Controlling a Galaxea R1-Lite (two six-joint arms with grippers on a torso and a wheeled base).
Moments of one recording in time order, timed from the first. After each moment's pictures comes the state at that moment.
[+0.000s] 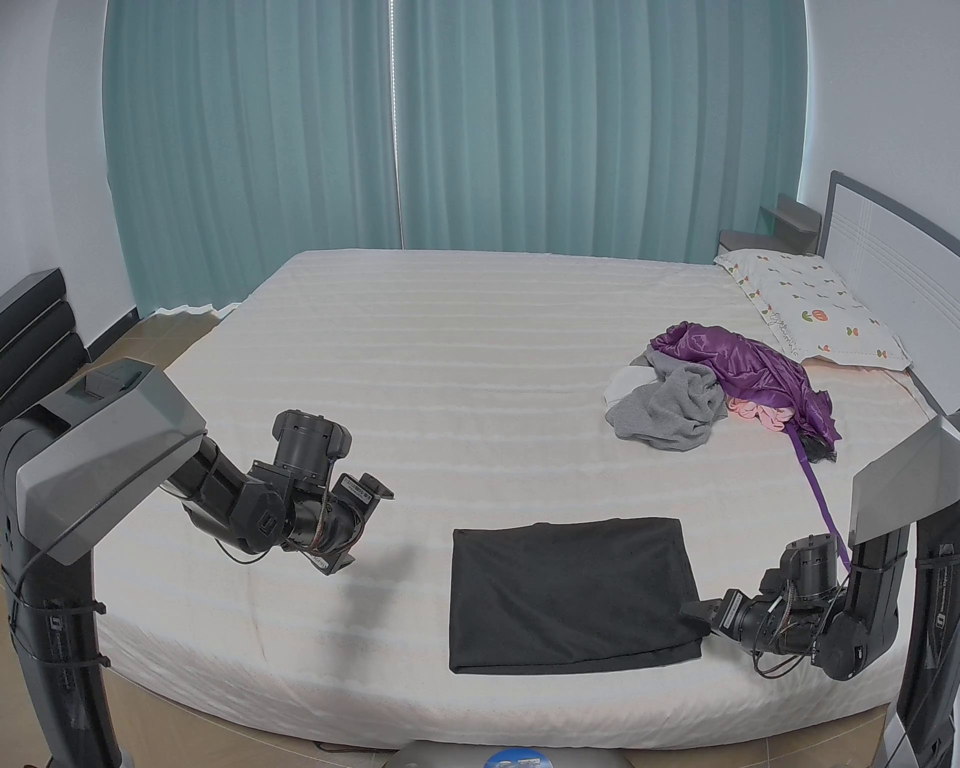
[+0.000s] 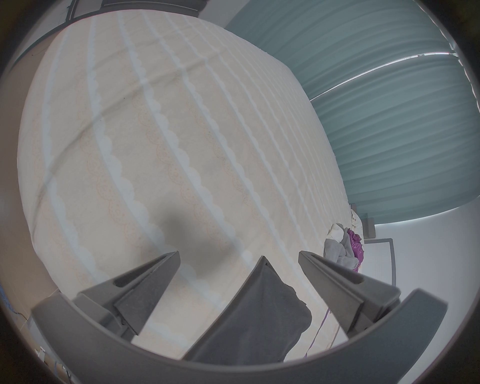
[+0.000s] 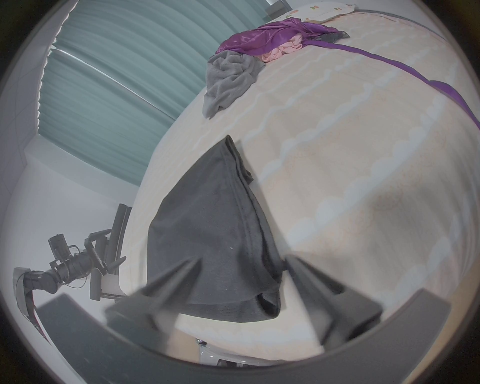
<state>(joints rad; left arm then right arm) -0.32 2.24 -1.09 -0.34 -0.02 -1.23 0.17 2.35 -0.20 -1.39 0.24 0.73</state>
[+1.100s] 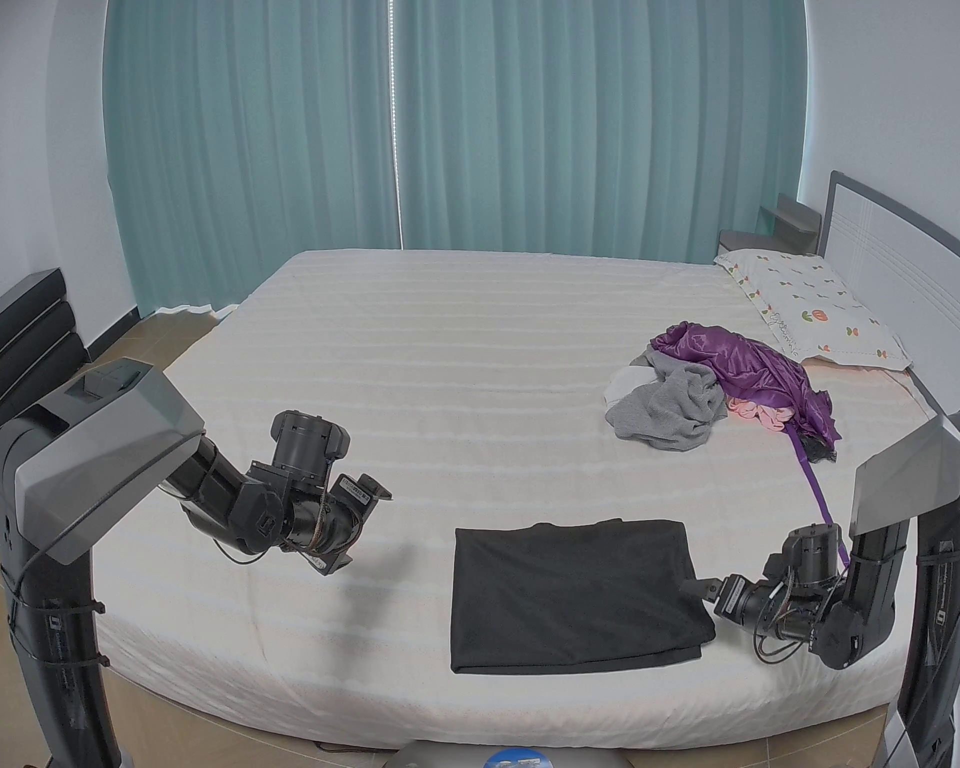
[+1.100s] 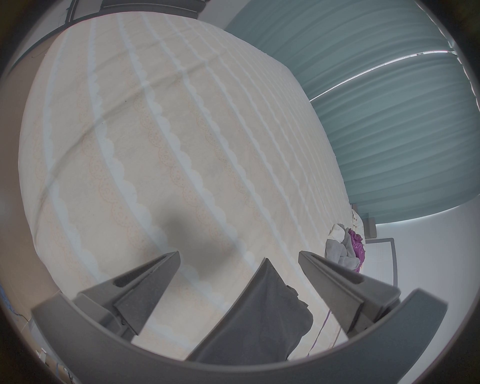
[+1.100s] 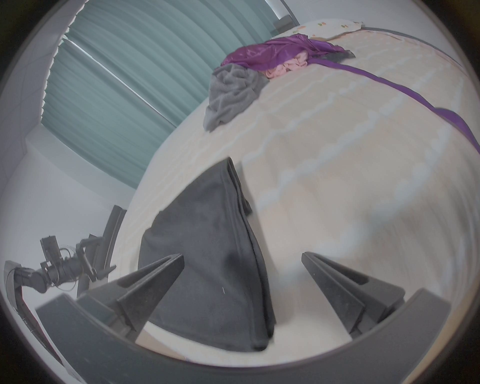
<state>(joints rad) -0.31 2.24 -1.08 -0.34 -0.02 -1.22 0.14 2.36 -0.26 -1.38 0.19 0.66</state>
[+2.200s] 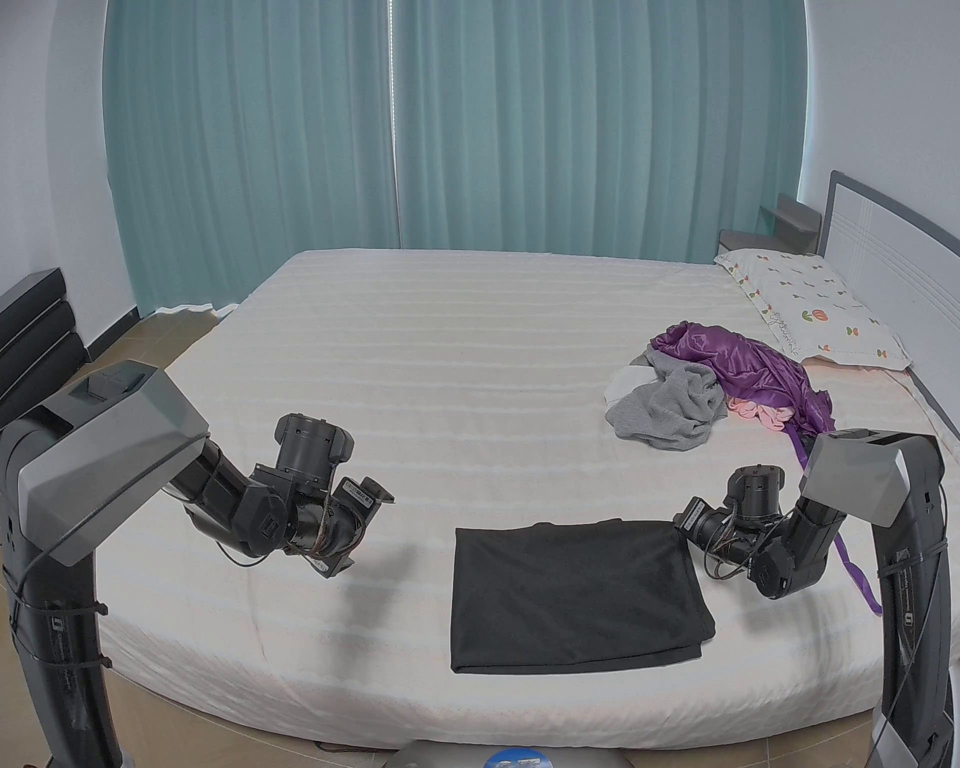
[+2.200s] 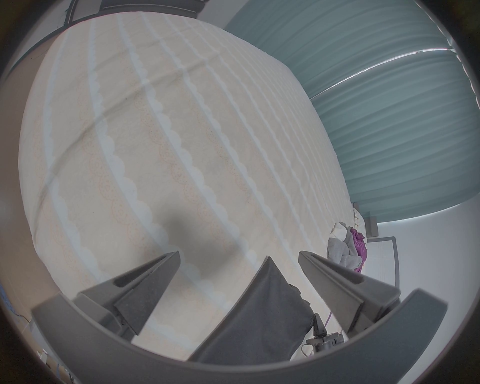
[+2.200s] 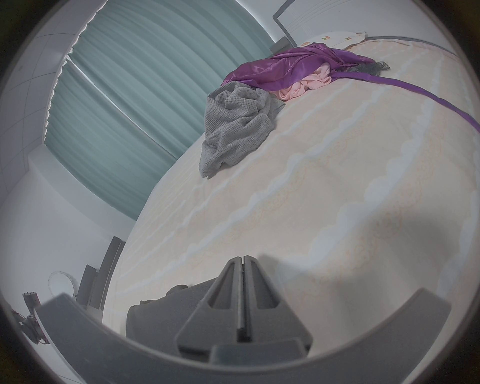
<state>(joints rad) -0.32 2.25 -1.08 -0.35 -0.01 -1.22 0.12 2.57 -0.94 -1.10 0.09 0.73</state>
